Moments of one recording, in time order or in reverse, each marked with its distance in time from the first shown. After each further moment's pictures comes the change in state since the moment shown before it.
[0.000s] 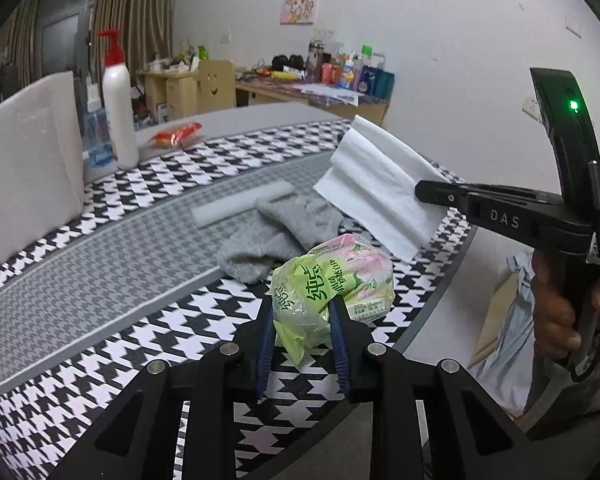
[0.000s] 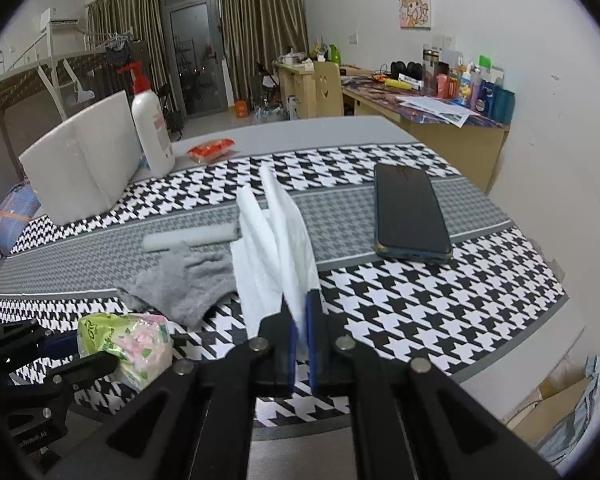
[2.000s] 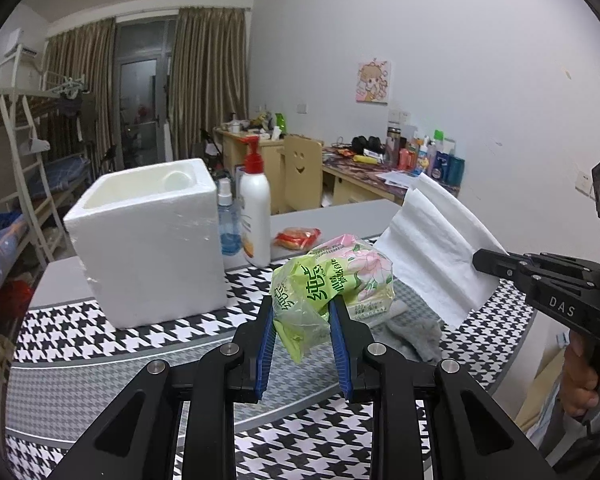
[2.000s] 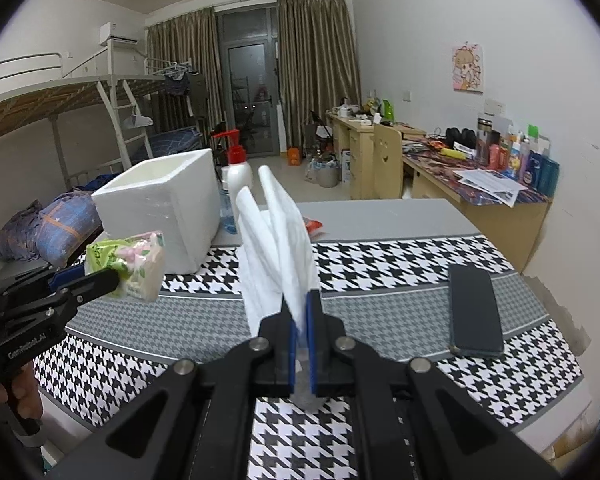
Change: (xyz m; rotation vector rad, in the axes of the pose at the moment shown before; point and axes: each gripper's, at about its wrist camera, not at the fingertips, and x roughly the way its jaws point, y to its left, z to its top) left arm -0.093 0.074 0.046 -0.093 -0.259 0.251; right arm -0.032 0.071 0.052 -0.114 -0.183 0.152
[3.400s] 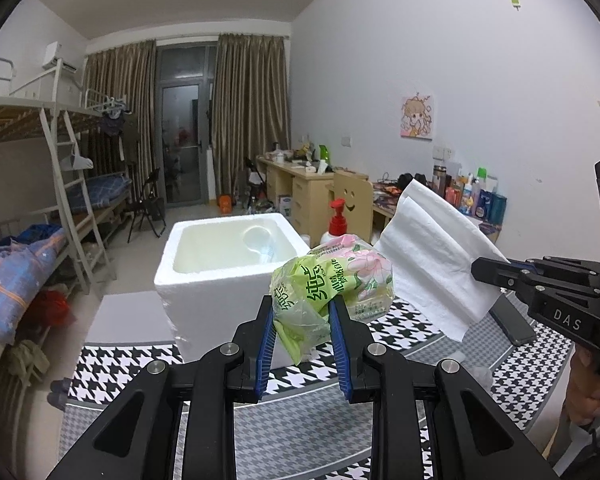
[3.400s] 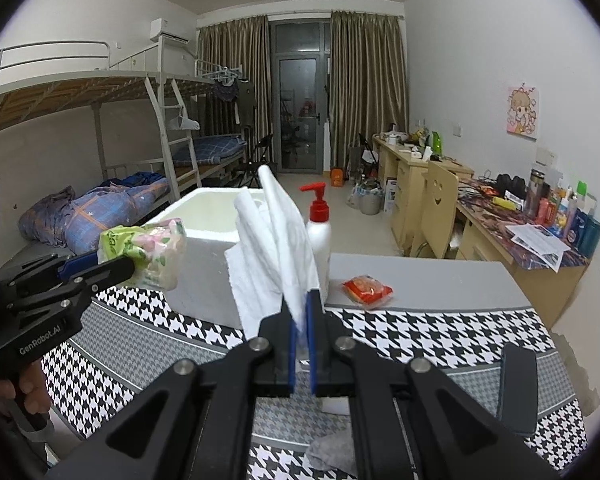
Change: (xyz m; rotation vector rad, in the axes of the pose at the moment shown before) left arm -0.023 0.064 0.042 -0.034 -0.111 0.143; right arm 0.026 0.070 0.065 -0.122 -0.061 0.120
